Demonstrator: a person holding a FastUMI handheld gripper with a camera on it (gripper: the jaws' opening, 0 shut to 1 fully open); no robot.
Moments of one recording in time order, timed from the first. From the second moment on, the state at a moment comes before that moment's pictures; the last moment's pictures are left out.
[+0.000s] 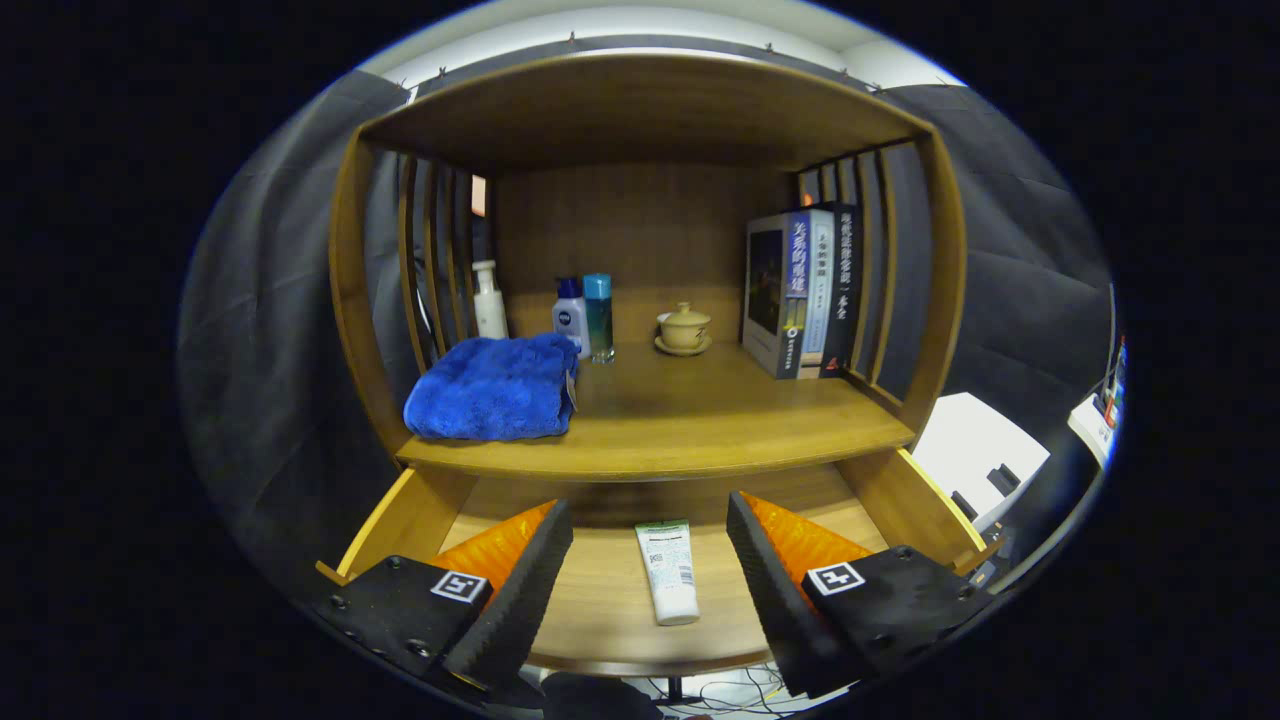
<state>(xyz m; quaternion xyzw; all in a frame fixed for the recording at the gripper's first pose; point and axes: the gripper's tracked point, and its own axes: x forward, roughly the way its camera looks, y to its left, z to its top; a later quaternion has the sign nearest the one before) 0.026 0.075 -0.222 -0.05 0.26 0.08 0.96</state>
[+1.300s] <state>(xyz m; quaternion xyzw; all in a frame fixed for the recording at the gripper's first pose) 0.057 0.044 -0.375 -0.16 0.60 0.07 0.78</state>
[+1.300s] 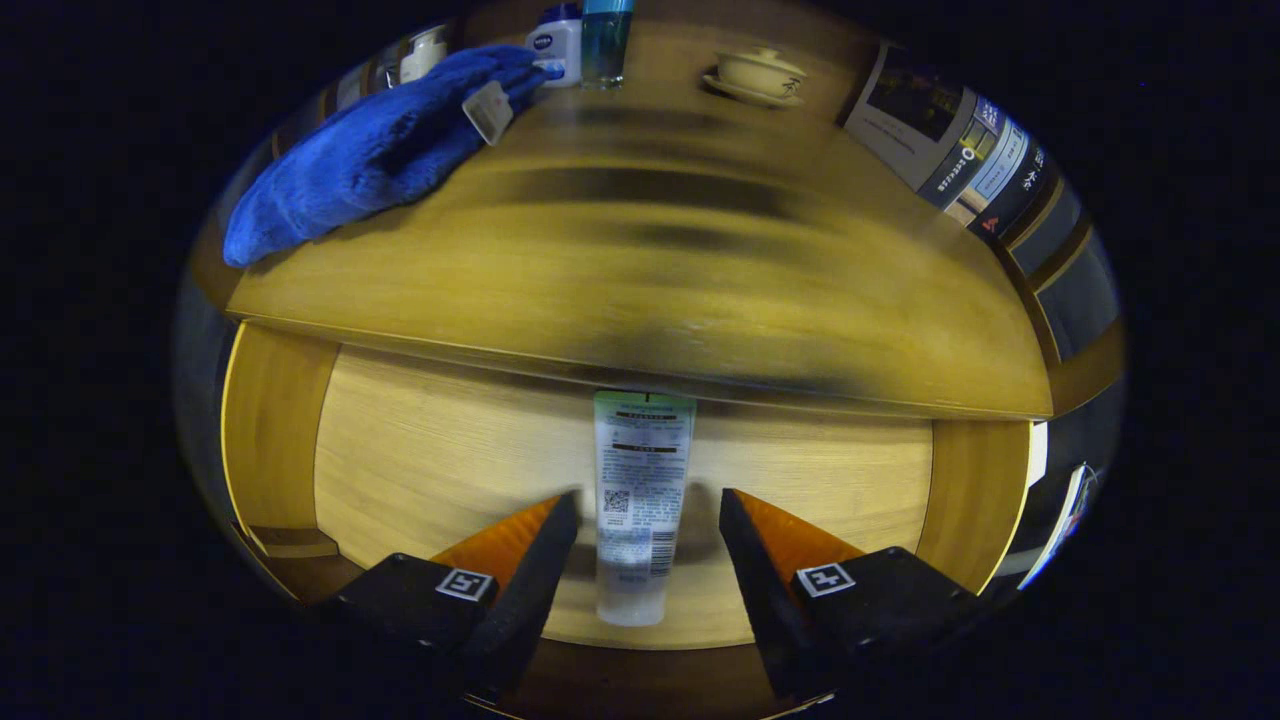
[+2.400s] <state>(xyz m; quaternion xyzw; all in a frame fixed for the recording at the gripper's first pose) 0.002 0.091 -0.185 -0.14 0.57 0.09 0.80</state>
